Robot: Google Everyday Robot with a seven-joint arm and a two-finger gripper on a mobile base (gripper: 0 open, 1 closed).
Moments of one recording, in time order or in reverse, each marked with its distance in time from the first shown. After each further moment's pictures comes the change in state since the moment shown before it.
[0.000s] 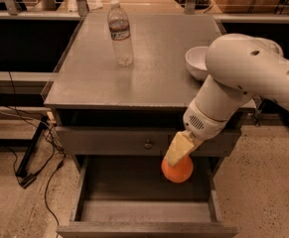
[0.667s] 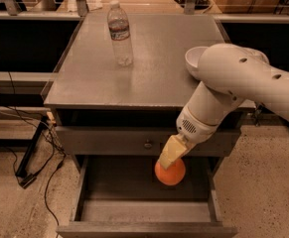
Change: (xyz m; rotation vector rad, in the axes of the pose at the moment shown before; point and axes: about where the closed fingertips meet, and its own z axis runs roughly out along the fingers) arm -0.012 0.008 0.024 -0.049 -0.004 -0.018
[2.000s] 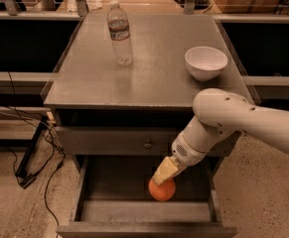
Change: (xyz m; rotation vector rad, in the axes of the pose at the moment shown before) arm 0.013 -0.022 0.102 -0.106 -0.021 0.112
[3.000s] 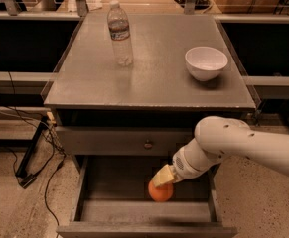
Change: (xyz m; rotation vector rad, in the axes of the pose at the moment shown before) arm 0.005 -0.027 0.042 0.083 -0.145 0.238
